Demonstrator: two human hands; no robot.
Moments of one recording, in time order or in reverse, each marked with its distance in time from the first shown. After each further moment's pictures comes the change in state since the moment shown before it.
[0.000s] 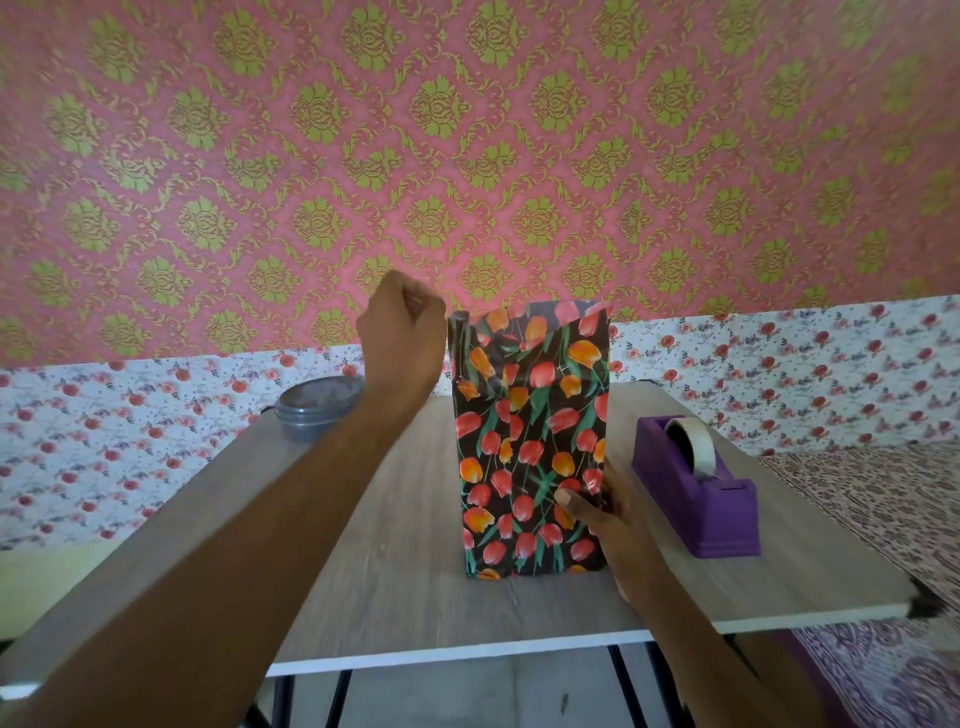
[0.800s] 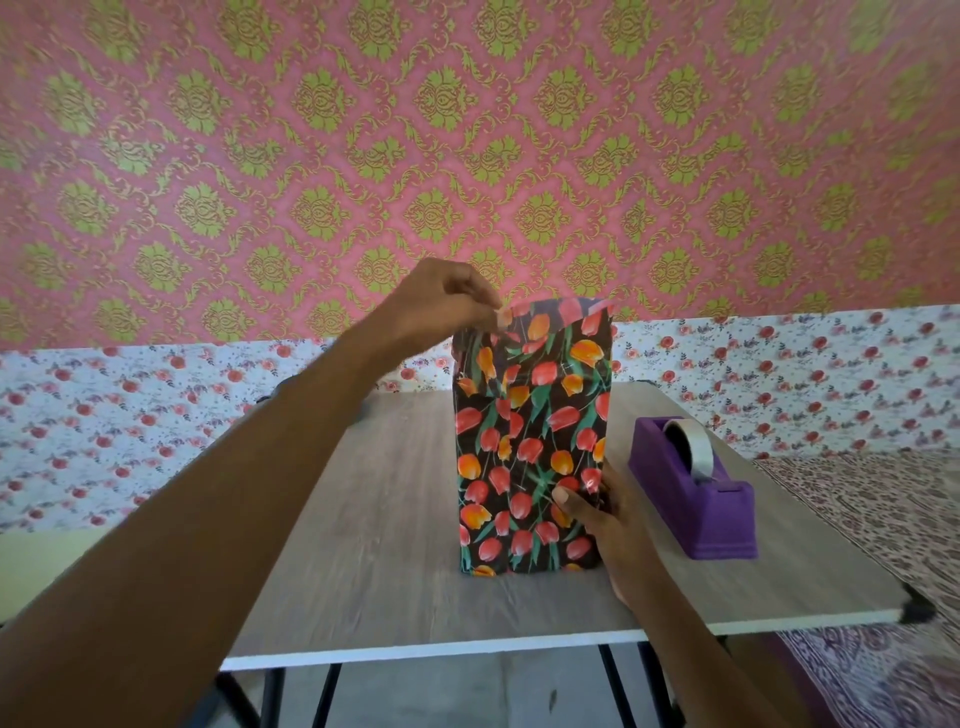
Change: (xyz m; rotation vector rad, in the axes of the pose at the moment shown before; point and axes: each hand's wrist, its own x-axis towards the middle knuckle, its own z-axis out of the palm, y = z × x) left_hand 0.030 0.024 -0.008 0.070 -0.653 0.030; right_hand -0.001 -0.002 0.000 0.009 -0.004 0.000
